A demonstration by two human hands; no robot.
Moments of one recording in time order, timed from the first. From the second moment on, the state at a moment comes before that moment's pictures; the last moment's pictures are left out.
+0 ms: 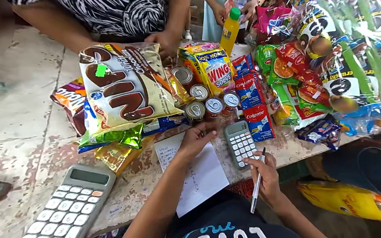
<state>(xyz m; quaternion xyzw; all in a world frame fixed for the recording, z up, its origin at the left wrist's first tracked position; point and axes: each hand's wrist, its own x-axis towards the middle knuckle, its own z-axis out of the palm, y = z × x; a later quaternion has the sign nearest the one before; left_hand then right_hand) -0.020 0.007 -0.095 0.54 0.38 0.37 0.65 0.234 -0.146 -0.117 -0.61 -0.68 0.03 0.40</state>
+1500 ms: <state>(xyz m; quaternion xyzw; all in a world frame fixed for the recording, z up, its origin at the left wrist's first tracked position) -0.014 0.008 -0.076 0.52 0.40 0.39 0.65 0.326 -0.170 -0.192 -0.65 -0.47 0.01 0.60</state>
